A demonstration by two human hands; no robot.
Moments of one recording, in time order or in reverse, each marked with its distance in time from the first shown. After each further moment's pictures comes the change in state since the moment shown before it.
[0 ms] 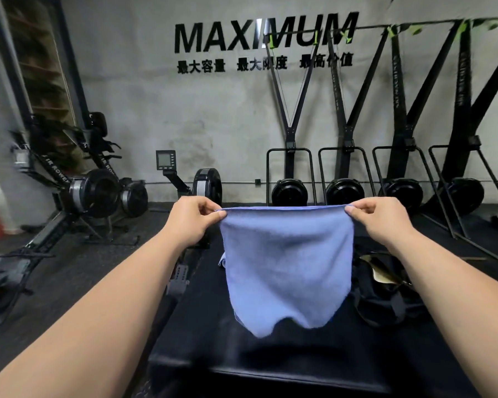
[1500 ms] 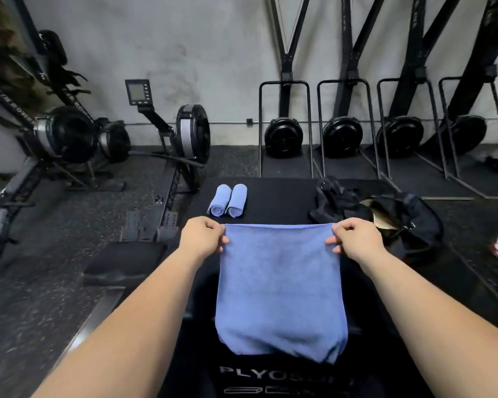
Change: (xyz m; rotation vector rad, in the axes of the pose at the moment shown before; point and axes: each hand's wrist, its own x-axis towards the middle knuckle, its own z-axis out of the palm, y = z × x) left_hand -0.074 -0.086 0.154 -0.256 -0.178 -0.618; right_hand -0.084 0.121 0.119 0.136 -0.225 0.511
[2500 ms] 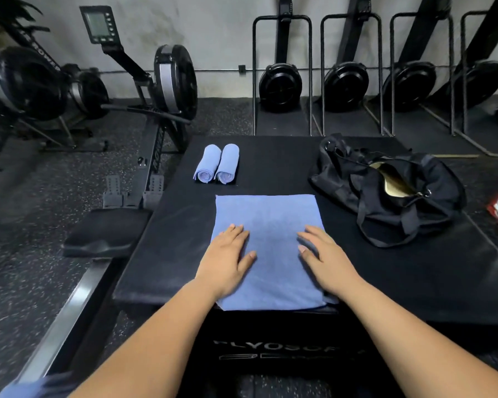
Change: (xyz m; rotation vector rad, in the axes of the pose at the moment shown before) left_hand -0.019 -0.104 0.093 0.658 -0.298 0.514; right_hand -0.025 0.094 0.074 -0.388 -0.332 -0.340
